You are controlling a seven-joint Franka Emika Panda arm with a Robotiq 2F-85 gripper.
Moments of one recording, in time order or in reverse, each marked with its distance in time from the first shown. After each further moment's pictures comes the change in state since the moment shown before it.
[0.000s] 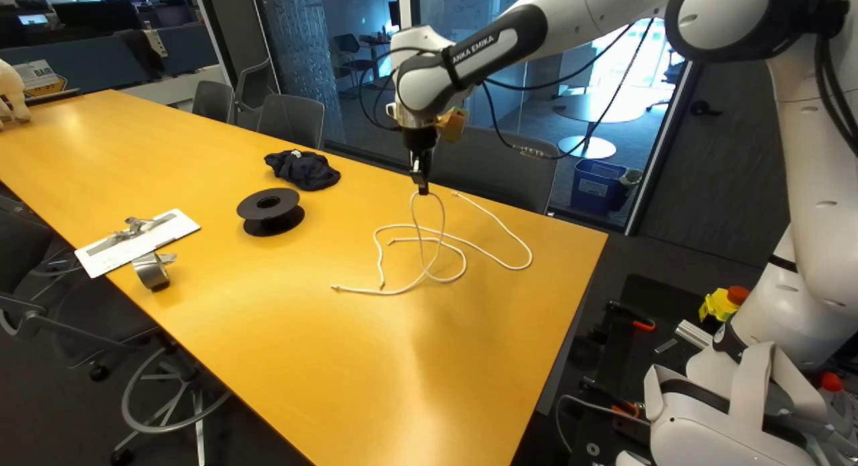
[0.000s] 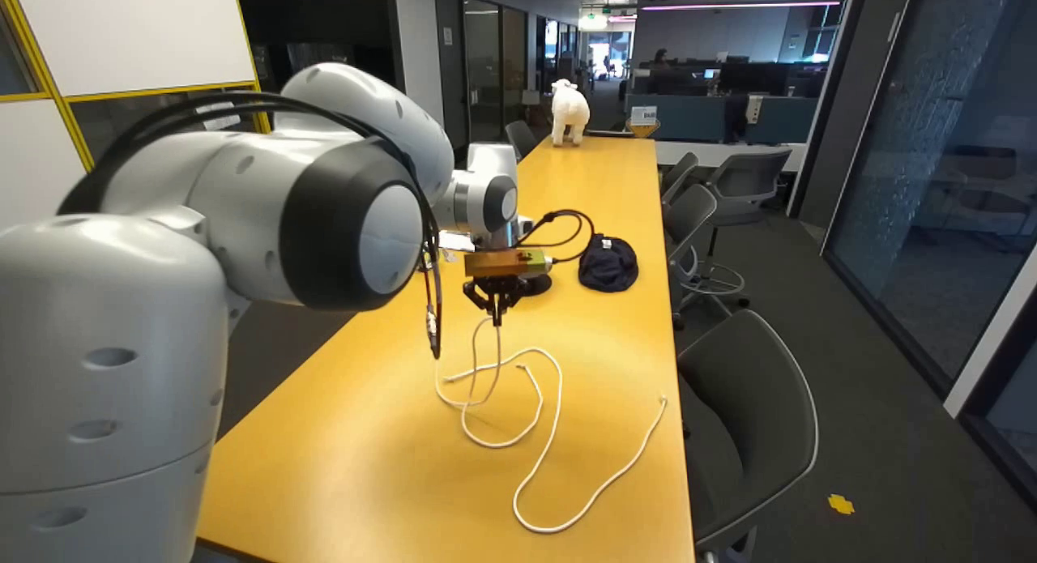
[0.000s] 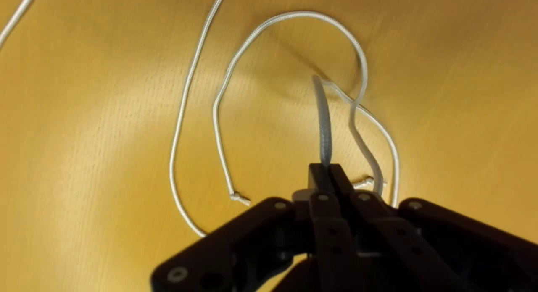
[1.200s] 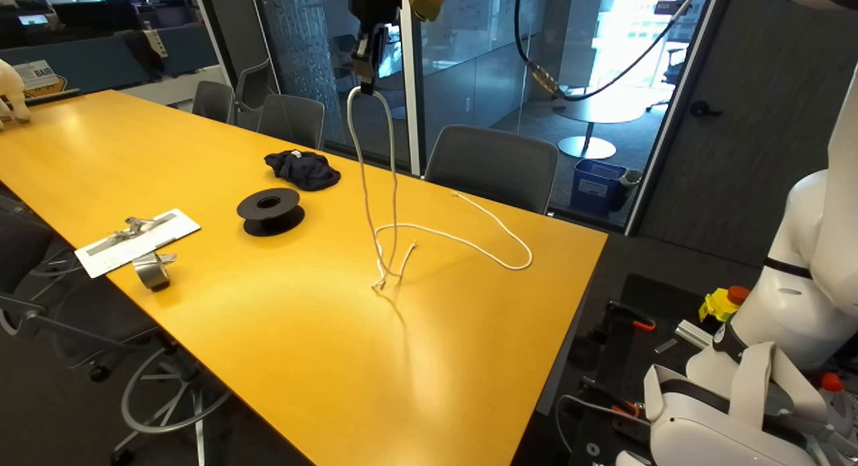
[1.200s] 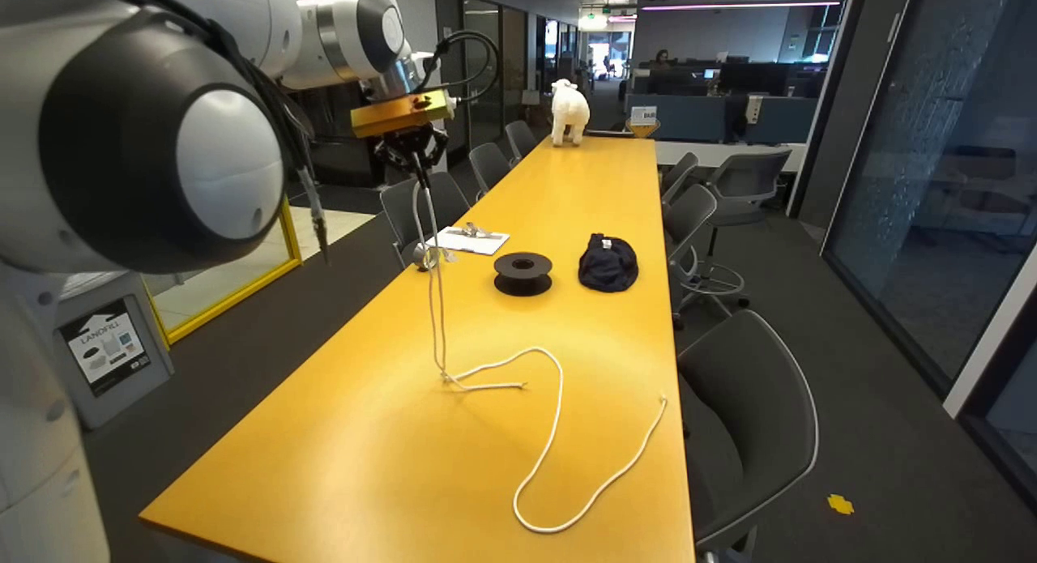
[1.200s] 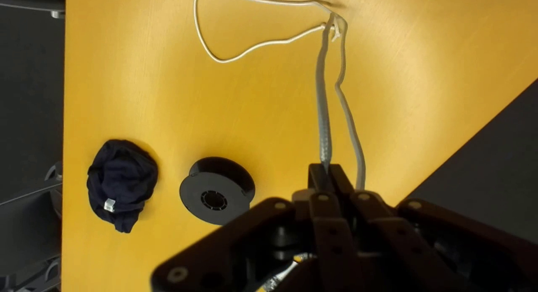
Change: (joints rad) arm 0.216 -0.286 0.018 0.143 -0.097 -0.100 0.193
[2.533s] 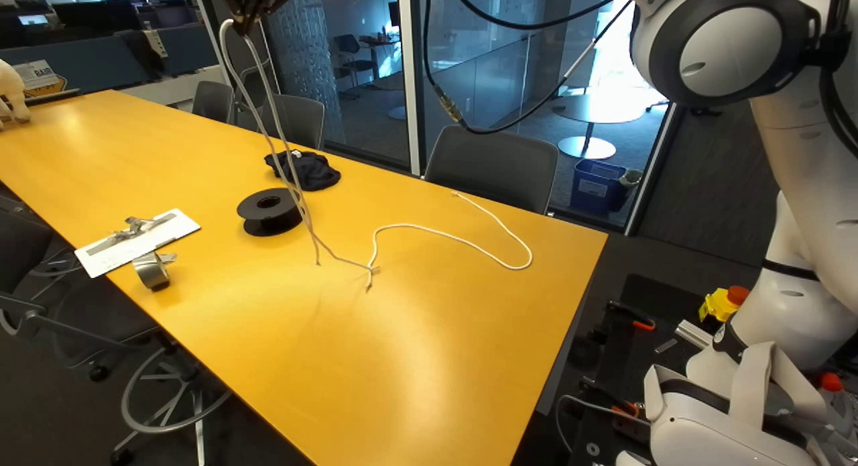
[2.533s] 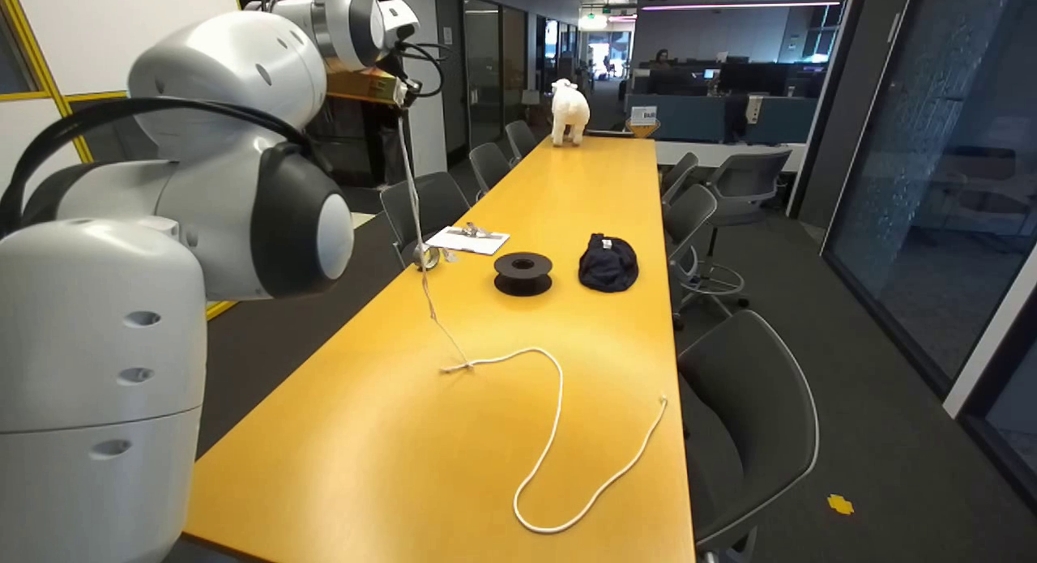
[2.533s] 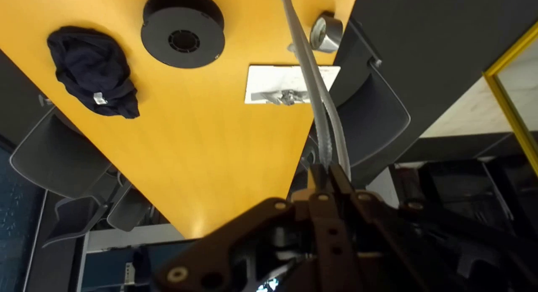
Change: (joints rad) arm 0.123 0.413 -0.018 0.650 0.004 0.220 0.514
